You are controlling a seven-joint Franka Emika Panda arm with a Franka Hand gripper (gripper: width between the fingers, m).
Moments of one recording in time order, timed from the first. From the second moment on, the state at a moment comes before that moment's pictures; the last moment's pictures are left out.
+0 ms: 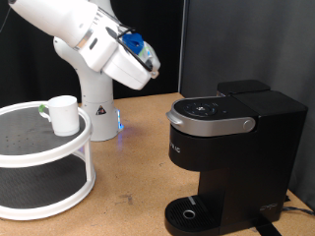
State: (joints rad) arm -0.06 -0.21 -0.23 -2.29 0.87 1.70 -1.15
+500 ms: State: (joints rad) arm -0.06 -0.25 -0.22 -2.36 0.93 1.90 -1.18
